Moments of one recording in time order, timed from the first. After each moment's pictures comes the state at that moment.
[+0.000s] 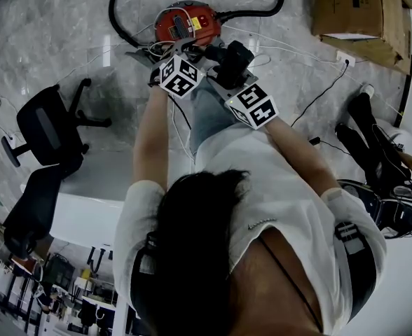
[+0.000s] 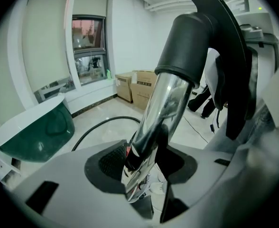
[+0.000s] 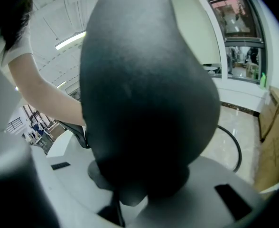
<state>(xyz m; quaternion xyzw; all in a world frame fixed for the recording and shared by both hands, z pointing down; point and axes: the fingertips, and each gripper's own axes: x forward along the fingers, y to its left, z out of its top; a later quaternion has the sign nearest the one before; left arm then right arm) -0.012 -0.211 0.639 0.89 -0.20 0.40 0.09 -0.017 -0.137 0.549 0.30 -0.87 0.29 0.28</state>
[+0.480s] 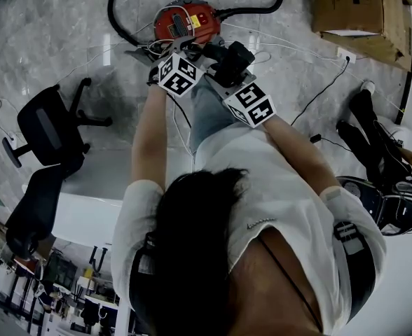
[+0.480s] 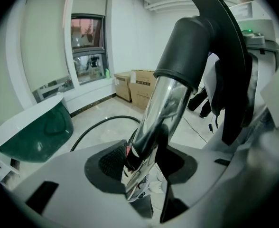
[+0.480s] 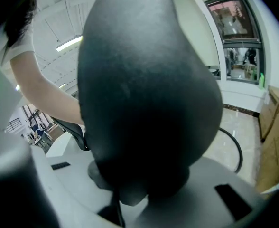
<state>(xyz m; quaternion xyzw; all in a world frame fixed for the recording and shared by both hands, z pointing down) -0.018 -0.207 0.636 0.89 -0.19 0.41 0.09 -0.026 -0.136 0.550 0.31 -0.87 0.28 0.26</state>
